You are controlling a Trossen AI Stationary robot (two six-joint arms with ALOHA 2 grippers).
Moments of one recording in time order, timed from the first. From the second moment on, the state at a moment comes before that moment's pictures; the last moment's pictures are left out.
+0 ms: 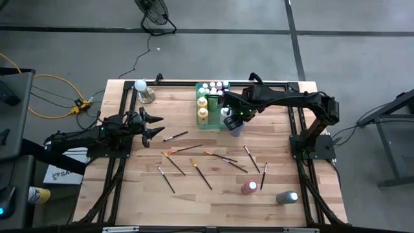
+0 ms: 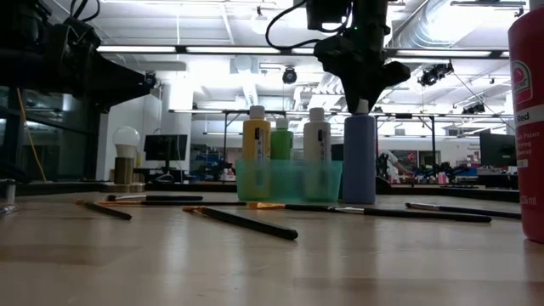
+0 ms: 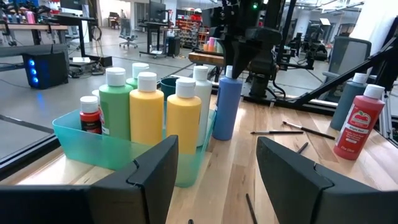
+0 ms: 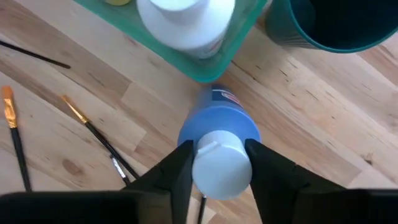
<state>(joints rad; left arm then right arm) 0.17 0.02 0.02 0.01 -0.09 -0.11 -0.23 1.69 1.49 -1.20 0.02 0.76</state>
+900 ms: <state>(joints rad) 0.17 0.02 0.02 0.01 -0.09 -0.11 -0.29 1.45 1.61 -1.28 0.17 0.74</state>
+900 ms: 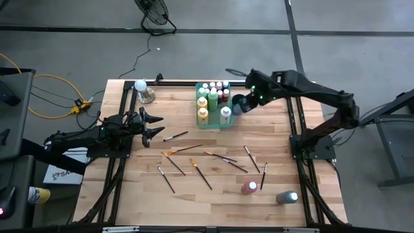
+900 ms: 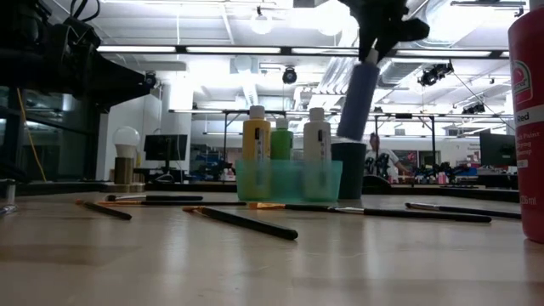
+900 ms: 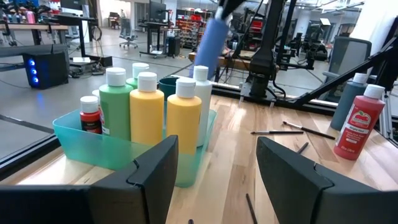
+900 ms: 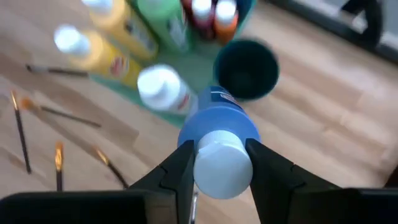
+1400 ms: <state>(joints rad) 0.17 0.02 0.02 0.01 -0.09 -0.11 -0.34 1.47 1.70 -1.11 0.19 0.54</state>
